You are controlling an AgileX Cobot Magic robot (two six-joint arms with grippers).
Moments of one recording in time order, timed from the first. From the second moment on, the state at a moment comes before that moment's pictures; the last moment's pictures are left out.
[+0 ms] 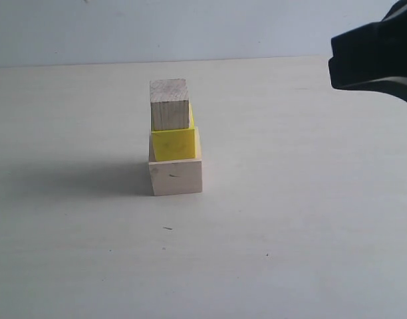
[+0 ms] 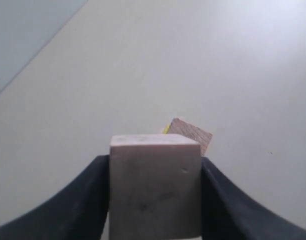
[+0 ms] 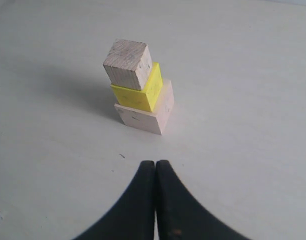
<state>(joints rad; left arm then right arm) -0.27 1.59 -1.70 -0.56 1.21 0.84 1.05 0.93 -1.02 -0.41 0.97 0.77</state>
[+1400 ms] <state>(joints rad) -0.49 1.81 -1.76 -0.41 1.23 0.07 1.05 0.93 -1.02 -0.39 1.00 0.77</state>
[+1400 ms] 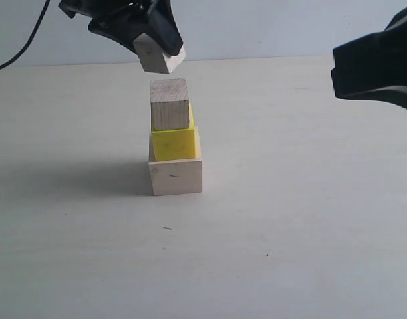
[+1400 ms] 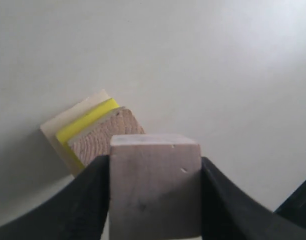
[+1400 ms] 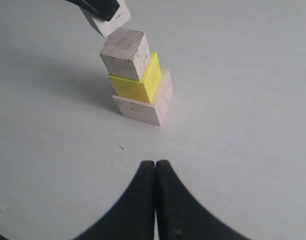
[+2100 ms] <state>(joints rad) -0.63 1.81 -1.76 -0.08 1.23 -0.48 1.05 0.93 -1.02 -0.39 1.00 0.79</state>
